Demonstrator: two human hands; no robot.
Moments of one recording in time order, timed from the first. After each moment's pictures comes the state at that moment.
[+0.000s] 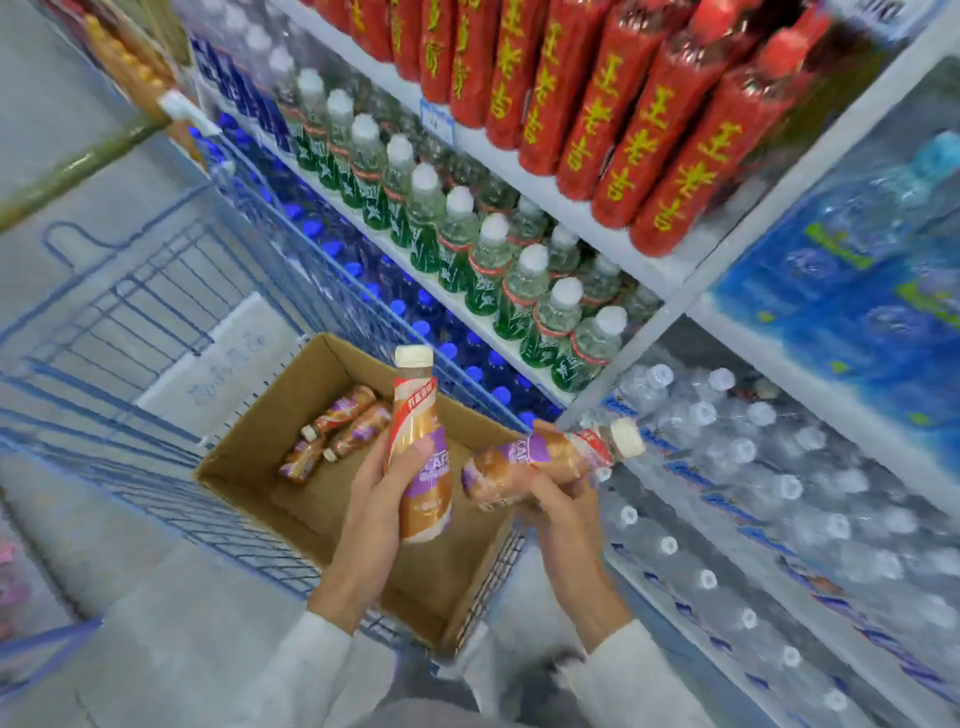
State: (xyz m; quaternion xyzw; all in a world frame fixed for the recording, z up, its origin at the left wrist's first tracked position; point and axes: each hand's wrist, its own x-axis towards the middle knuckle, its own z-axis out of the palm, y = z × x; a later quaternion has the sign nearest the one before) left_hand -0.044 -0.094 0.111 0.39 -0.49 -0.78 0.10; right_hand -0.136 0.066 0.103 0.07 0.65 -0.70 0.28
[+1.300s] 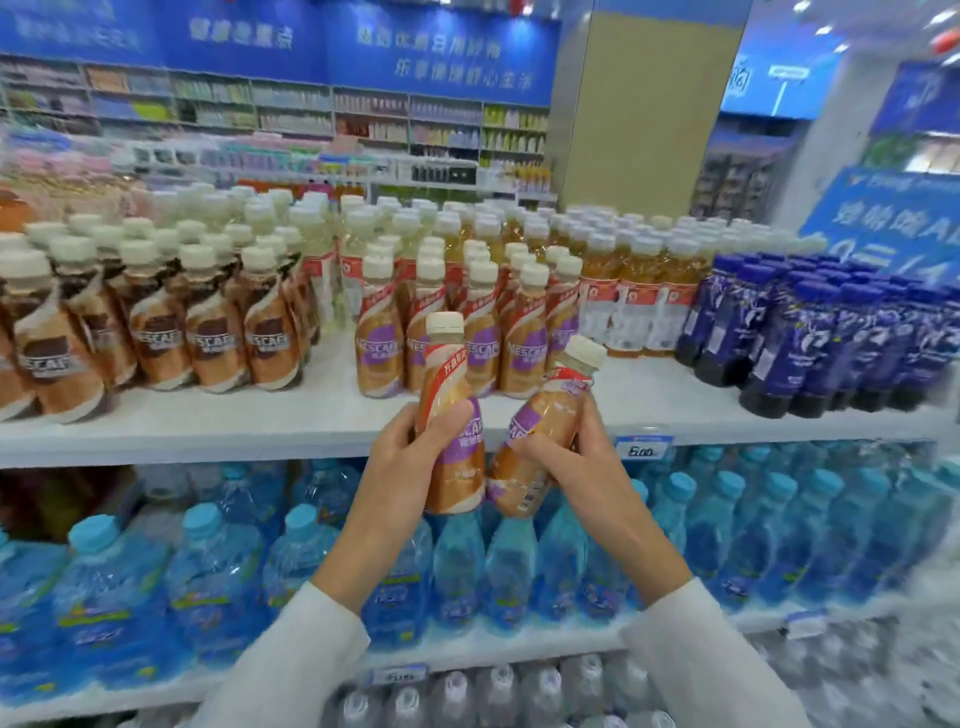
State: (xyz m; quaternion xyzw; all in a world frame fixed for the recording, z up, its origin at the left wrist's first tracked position) left_hand -0.361 0.450 0.386 -0.14 -0.63 -0.76 -0.06; right_hand -0.320 0.636 0.379 -0.01 0.75 -0.64 -0.17
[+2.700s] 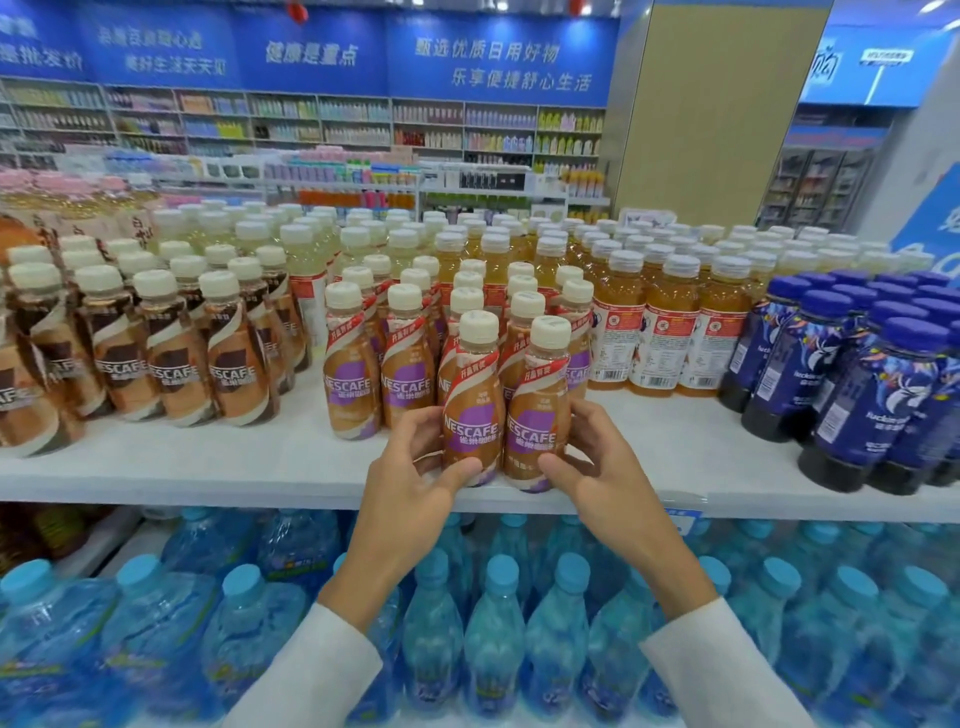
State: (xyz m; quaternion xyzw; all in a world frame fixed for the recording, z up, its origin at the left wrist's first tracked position) left_hand -0.430 0.510 0.360 -0.15 -0.75 -0.64 0.10; right_hand -0.390 0.714 0.379 -0.04 0.79 -0.59 -0.15
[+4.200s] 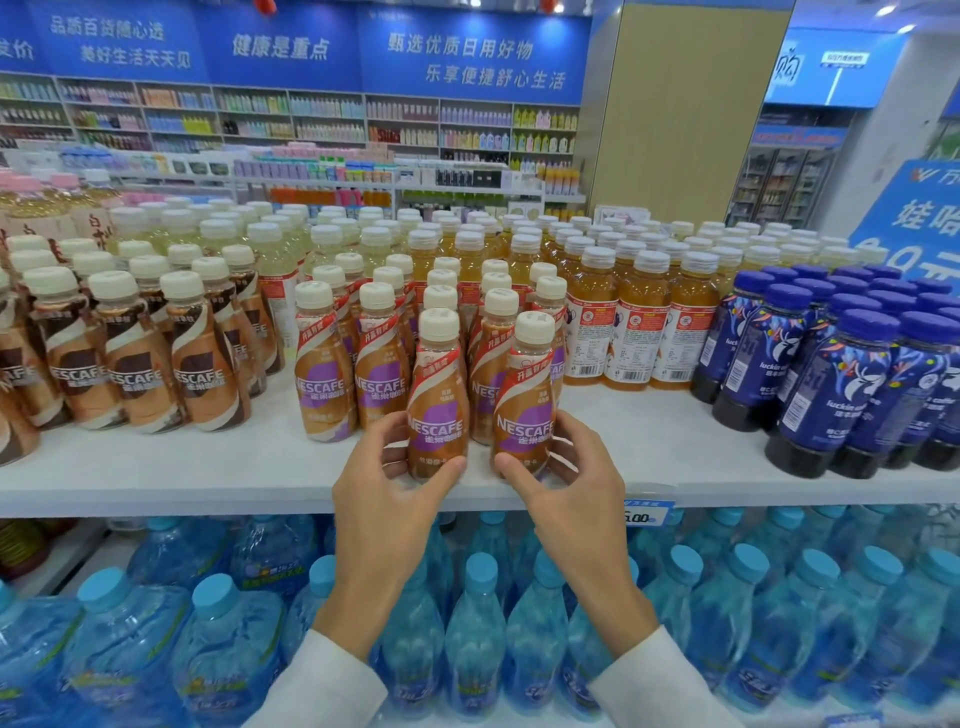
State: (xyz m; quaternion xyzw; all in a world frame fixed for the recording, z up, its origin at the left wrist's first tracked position) left_hand -0.419 0.520 0.351 -0.10 -0.75 -0.62 0.23; right_hand -0.381 0.691 0.355 0.04 0.77 -0.55 -0.32
